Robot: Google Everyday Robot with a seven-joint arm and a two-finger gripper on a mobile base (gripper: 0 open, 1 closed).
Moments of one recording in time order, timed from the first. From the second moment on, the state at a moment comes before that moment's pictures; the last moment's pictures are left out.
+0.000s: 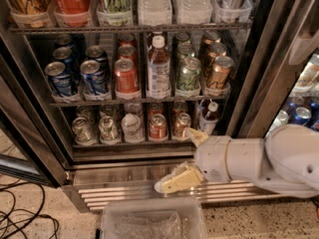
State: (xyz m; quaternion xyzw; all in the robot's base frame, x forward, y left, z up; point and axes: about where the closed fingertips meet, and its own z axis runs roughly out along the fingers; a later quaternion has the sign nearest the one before) arm 0.430 -0.046 0.775 -0.46 0.74 0.26 0.42
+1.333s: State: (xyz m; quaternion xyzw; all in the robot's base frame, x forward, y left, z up) arm 0.433 -0.022 0.741 -0.29 0.82 0.14 0.47
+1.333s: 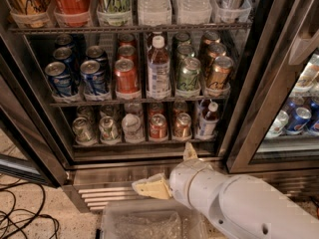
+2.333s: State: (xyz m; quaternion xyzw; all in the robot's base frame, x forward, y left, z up) arm 0.392 0.034 0.638 -0.33 0.80 0.12 0.48
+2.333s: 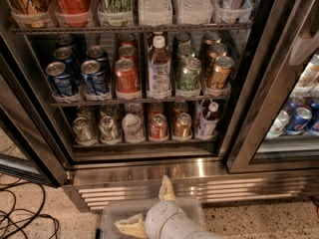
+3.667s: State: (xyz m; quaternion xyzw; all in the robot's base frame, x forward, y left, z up) arm 0.501 -0.104 0.603 -0.17 0.78 -0.11 0.60
